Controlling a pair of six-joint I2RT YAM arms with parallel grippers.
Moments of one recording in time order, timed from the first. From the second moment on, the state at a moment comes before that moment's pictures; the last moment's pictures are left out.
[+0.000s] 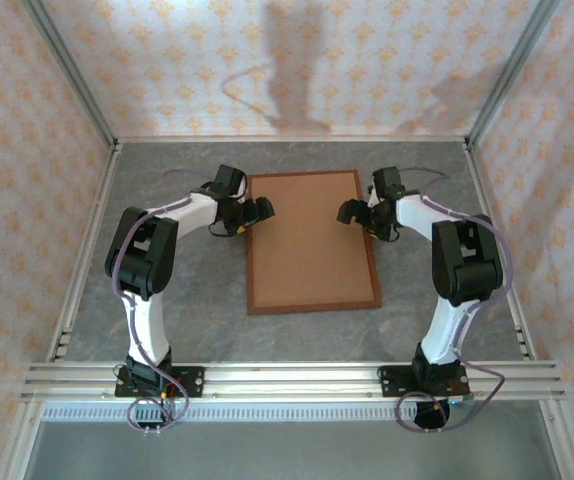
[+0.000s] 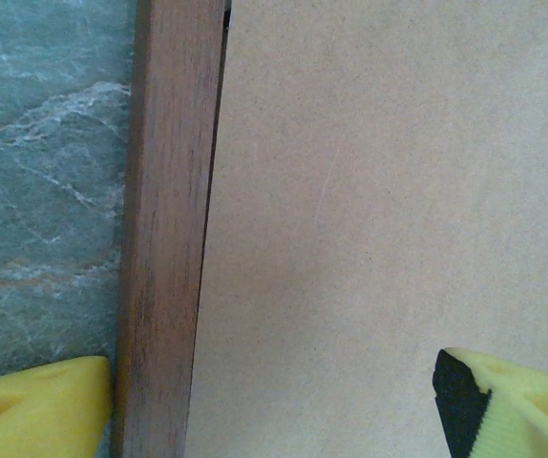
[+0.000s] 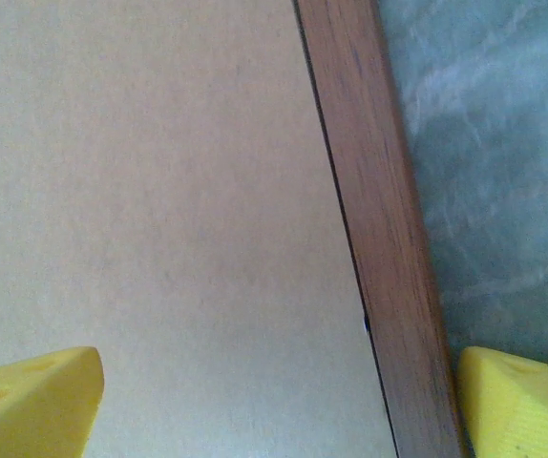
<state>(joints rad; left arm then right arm) -0.27 1.99 1.31 -0.37 0.30 -0.68 0.19 1.85 1.17 -0.45 -0.31 0.50</state>
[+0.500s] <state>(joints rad) -0.25 2.29 1.87 -0.90 0.32 -0.61 0.30 1.58 0.89 -0.44 -0.34 0.67</state>
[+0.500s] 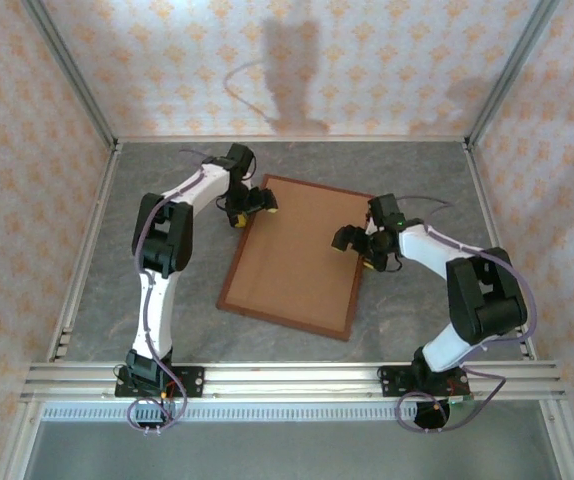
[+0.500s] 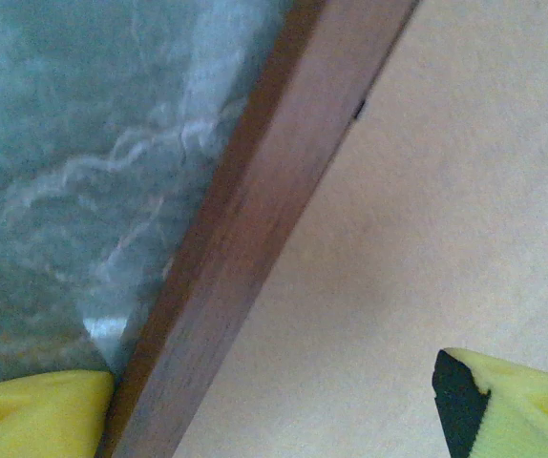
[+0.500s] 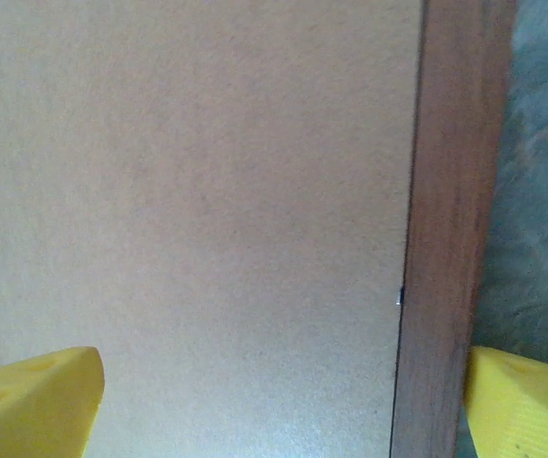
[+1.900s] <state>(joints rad) -0.26 1.29 0.86 -0.56 0.02 -0.64 0.23 2.32 1.99 -0.93 -0.22 -0.03</state>
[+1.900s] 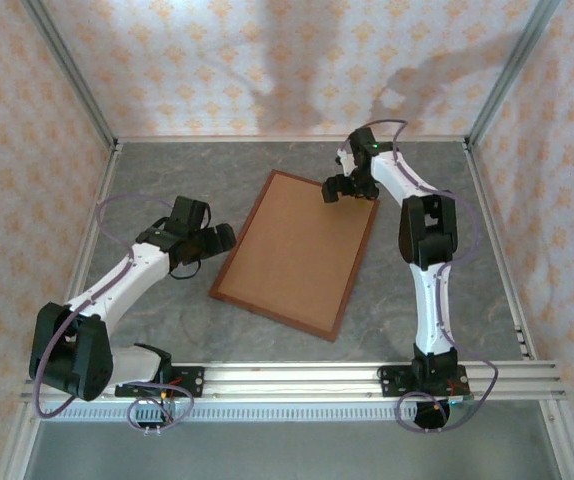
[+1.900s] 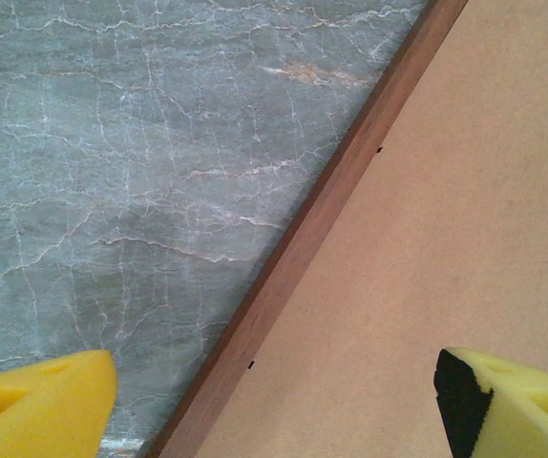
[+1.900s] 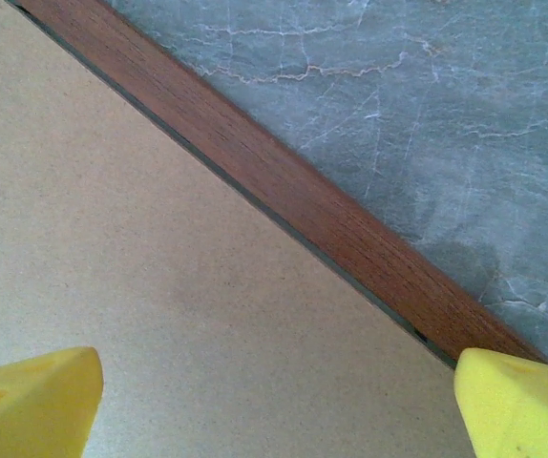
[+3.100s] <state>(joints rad) -0.26 1.27 0.83 -0.60 0.00 -0.62 0.22 2.37 2.08 -1.03 -0.26 -0.12</state>
